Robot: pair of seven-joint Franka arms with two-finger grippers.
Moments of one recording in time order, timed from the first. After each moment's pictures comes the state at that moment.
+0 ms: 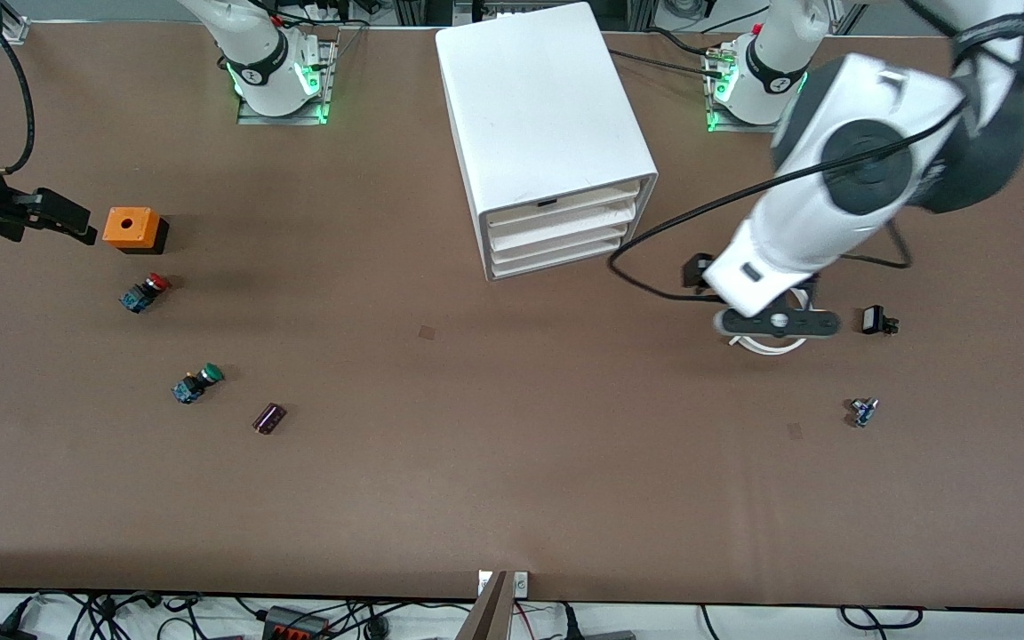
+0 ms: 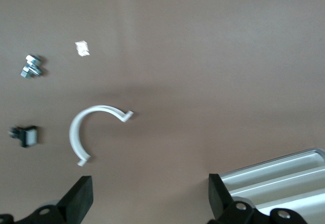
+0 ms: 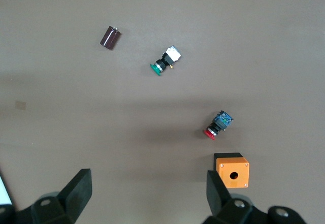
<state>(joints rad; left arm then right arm) -0.20 0.31 -0.15 -1.41 0.06 1.61 -0.27 -0.05 0.01 -0.01 -1.70 0.00 1.68 -0.02</state>
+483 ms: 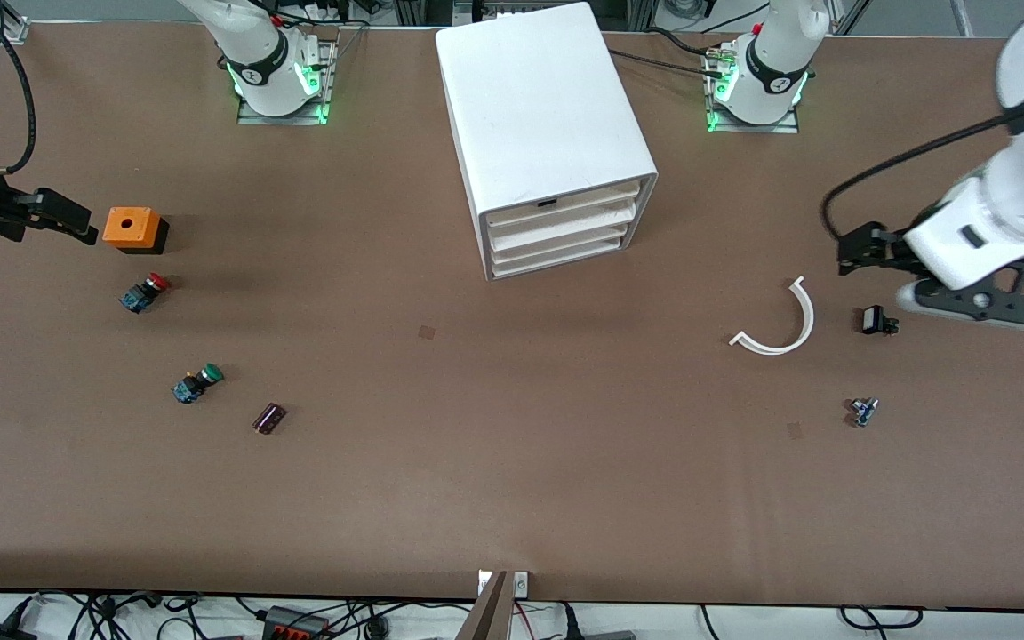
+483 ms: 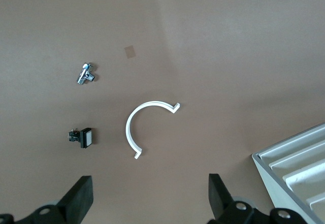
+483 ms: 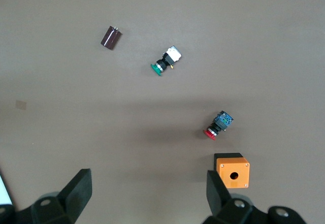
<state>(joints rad) 0.06 0.21 -0.16 -1.41 0.02 1.52 0.06 -0.05 0.01 -0.01 -1.70 0.00 1.68 -0.02</state>
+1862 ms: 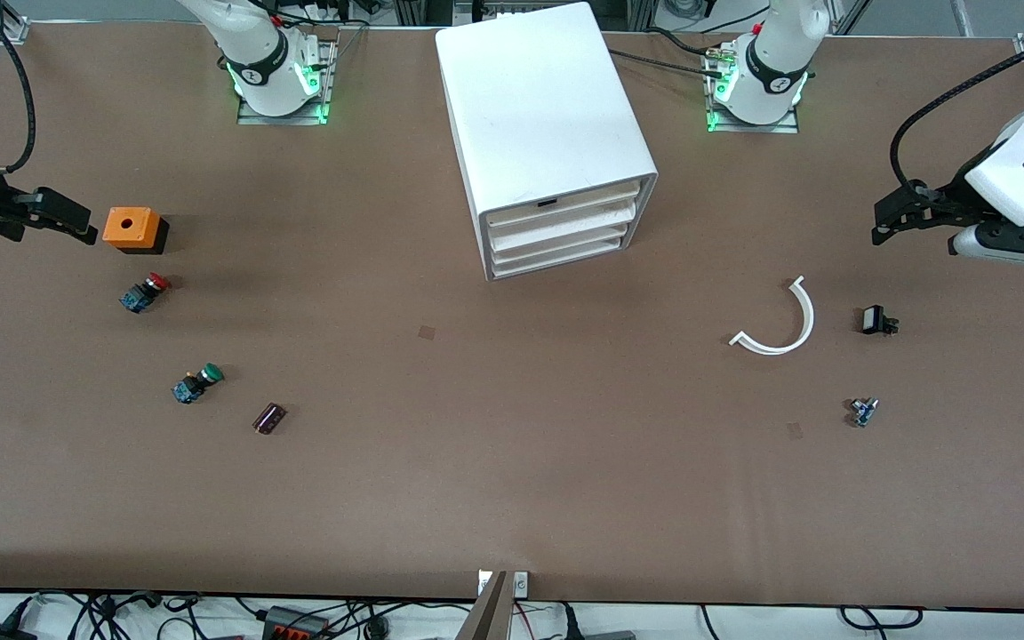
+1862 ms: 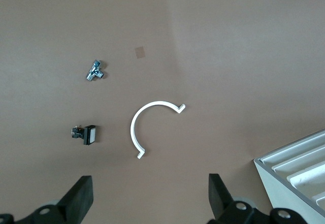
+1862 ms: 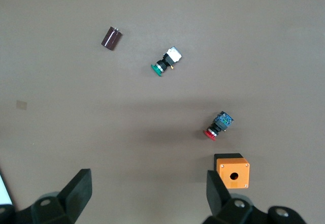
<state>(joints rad) 0.05 -0.01 -0.10 -1.68 -0.04 1.68 0.08 -0.05 0.01 -0.01 -1.69 0.00 1.68 -0.02</state>
